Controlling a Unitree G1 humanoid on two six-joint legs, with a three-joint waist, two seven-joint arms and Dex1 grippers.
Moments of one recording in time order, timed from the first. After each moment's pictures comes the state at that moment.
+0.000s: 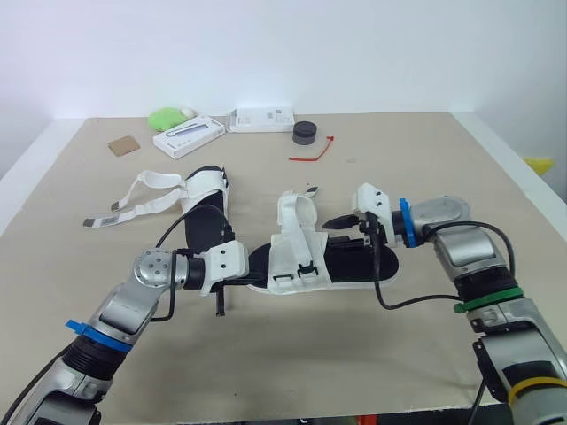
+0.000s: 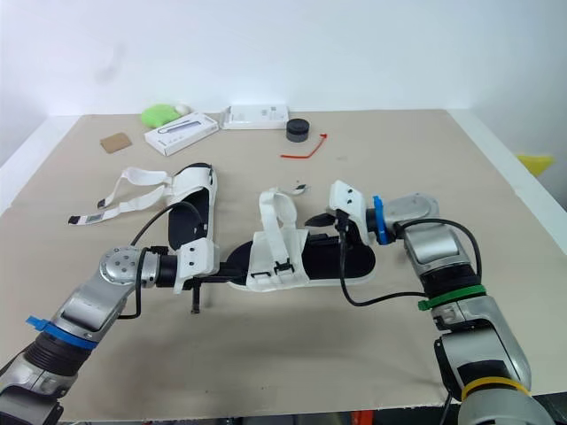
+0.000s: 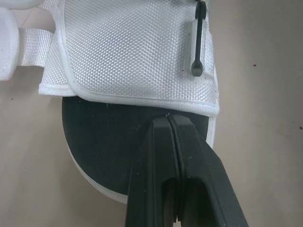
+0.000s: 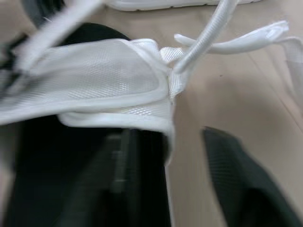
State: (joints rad) left arm -0.38 0.59 -0.29 -0.10 -0.12 0.17 -1.05; right arm -0.76 -0.72 0.23 0.33 0.22 0.28 1.35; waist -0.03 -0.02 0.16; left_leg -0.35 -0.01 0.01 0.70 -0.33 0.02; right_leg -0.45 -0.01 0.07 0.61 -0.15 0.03
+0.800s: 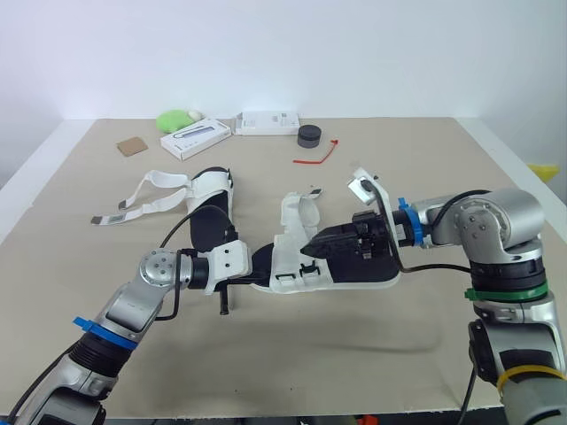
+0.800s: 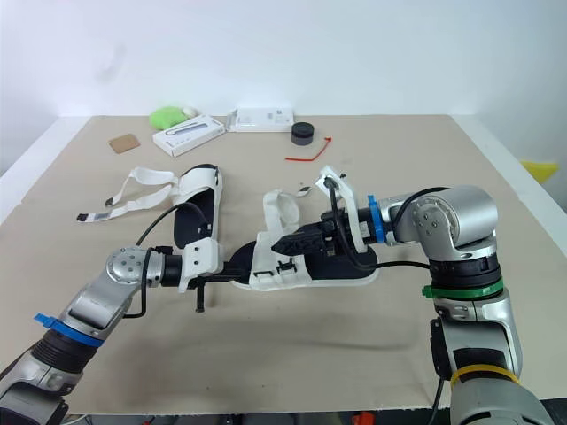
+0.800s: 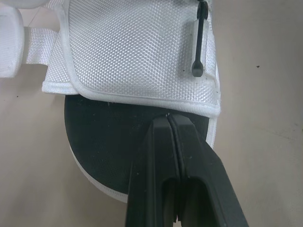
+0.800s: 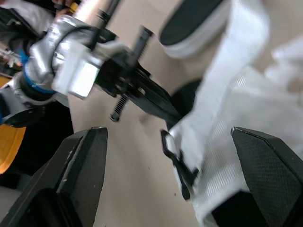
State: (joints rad) left arm -0.39 0.58 -0.31 -0.06 -0.11 0.15 -1.04; right arm -0.84 -0.62 0.04 -0.09 0.69 1.55 0.94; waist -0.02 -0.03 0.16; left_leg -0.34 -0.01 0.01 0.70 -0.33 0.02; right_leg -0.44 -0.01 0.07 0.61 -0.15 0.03
